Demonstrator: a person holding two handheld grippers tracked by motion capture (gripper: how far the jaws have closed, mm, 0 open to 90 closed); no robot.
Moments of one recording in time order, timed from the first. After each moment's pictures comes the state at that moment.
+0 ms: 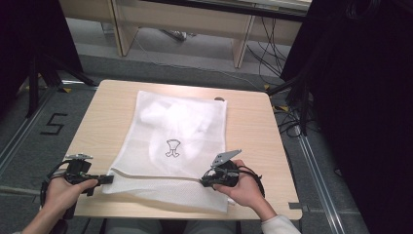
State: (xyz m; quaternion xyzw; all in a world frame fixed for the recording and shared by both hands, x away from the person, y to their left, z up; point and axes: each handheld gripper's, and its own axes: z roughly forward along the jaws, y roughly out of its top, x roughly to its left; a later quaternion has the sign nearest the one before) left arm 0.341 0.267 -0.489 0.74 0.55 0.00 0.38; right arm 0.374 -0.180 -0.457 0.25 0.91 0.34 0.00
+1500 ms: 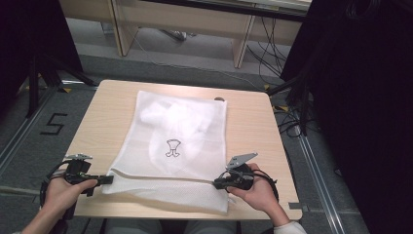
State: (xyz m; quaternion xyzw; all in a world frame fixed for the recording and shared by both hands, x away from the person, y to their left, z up) left arm 0.341 0.267 -0.489 0.75 0.55 0.00 0.38; right arm 0.365 -0.219 -0.456 0.28 0.90 0.34 0.01
